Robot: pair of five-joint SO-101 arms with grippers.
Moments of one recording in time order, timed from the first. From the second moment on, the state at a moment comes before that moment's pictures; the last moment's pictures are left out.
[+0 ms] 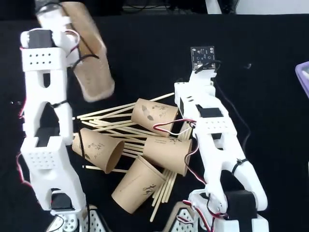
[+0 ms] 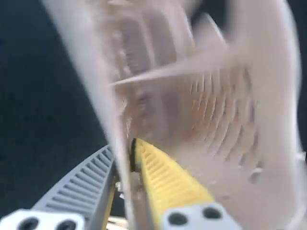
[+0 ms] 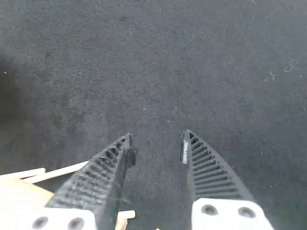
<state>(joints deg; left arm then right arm) -7.2 24.2 -50.2 93.3 2.0 -3.8 -18.2 49.5 16.4 2.1</state>
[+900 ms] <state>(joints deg) 13.3 24.2 -58.9 99.2 -25.5 -6.6 -20.5 30.3 33.5 2.1</state>
